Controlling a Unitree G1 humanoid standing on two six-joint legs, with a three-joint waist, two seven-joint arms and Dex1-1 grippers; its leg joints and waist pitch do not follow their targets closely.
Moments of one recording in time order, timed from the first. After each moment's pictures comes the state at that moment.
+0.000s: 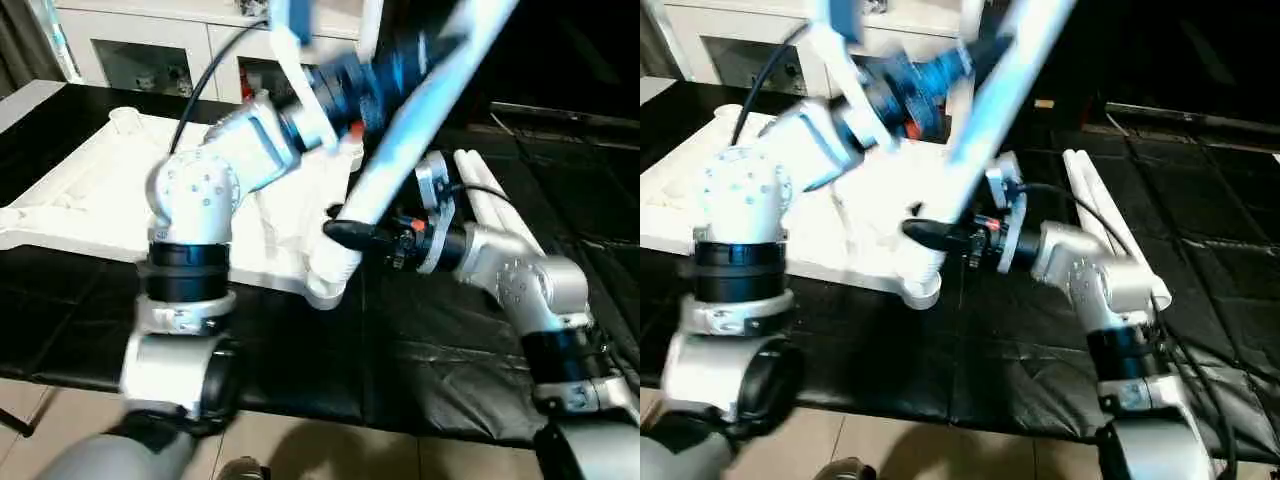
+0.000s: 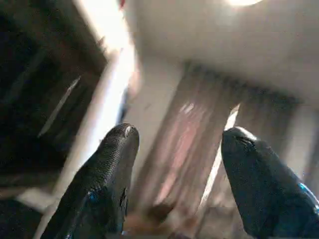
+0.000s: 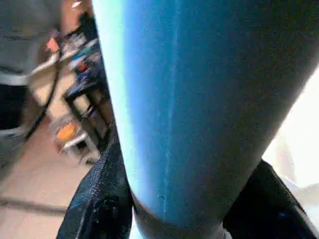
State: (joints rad) left arm -1.00 -0.01 0.31 0.10 -1.00 0.87 -0.62; right arm -0.58 -0.23 0.00 0.25 0.58 0.64 0.98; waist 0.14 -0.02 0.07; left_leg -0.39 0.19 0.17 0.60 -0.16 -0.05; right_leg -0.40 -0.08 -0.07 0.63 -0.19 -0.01
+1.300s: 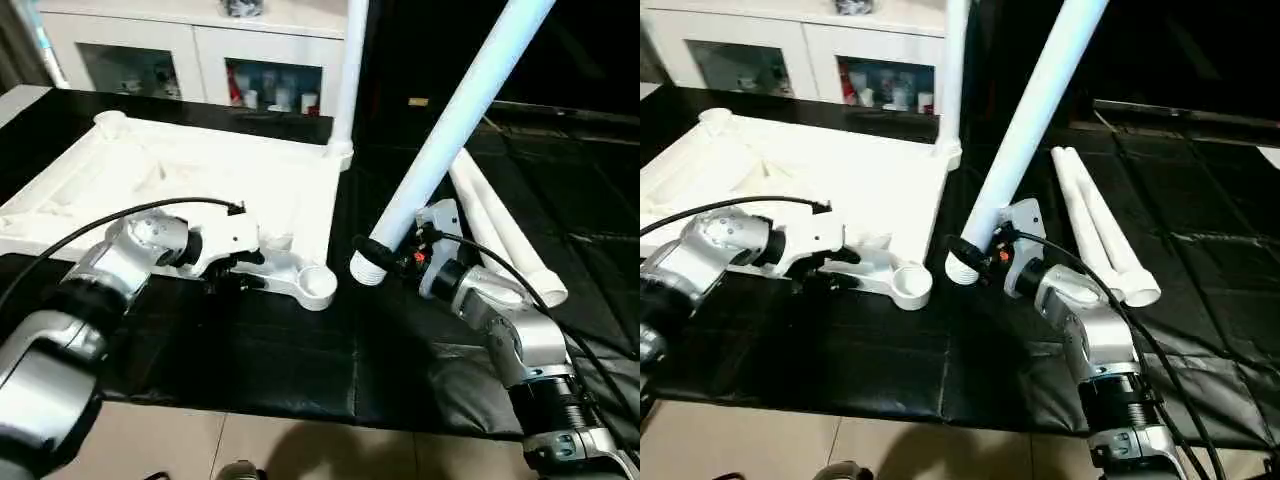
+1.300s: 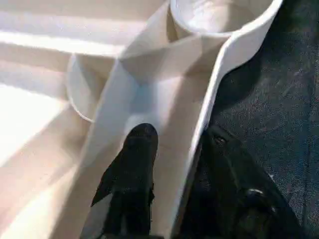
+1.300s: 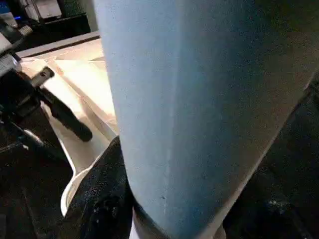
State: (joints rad) left arm -0.85 0.57 -0.50 0.91 0.07 -0.15 -1.13; right arm -0.43 -0.22 0.04 0.28 0.30 0.31 0.69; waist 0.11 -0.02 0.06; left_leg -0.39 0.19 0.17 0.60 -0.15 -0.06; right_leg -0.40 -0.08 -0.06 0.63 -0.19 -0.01
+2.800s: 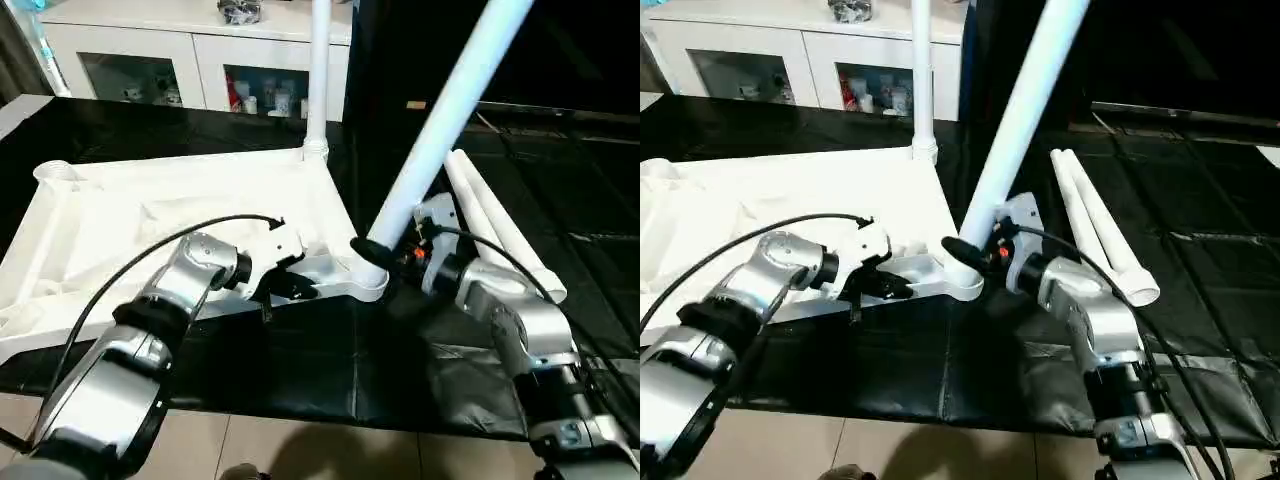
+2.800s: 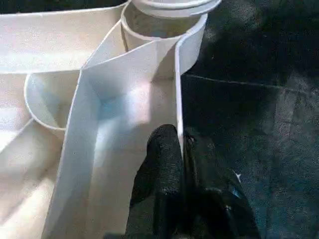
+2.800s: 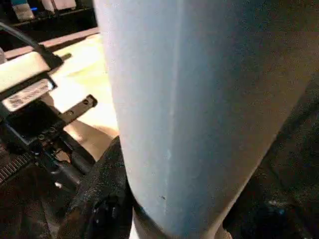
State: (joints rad) left arm -0.78 0.35 -0.35 0.89 0.05 -0.02 -1.14; right arm -0.48 -0.25 0.05 0.30 0.30 0.38 0.75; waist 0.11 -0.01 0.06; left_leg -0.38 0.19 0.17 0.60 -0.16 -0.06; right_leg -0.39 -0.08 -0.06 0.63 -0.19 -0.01
